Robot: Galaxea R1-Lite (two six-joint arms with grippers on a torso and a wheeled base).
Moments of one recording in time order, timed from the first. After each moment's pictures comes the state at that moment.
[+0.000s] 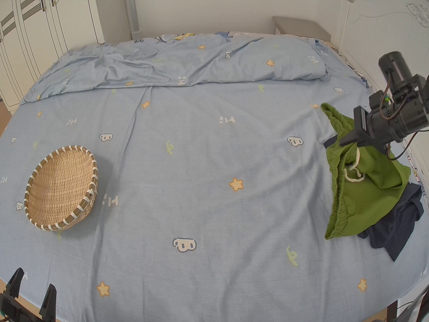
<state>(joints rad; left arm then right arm) -0.01 0.02 -0.02 0.00 0.01 -0.01 0.23 1.72 -1.63 0.71 0.16 0.42</state>
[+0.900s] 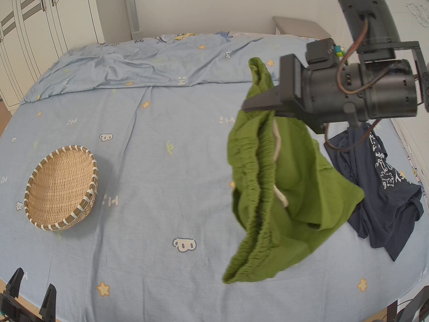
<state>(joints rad) -0.01 0.02 -0.02 0.00 0.01 -0.01 0.76 1.73 -1.70 0.40 0.12 0.55</state>
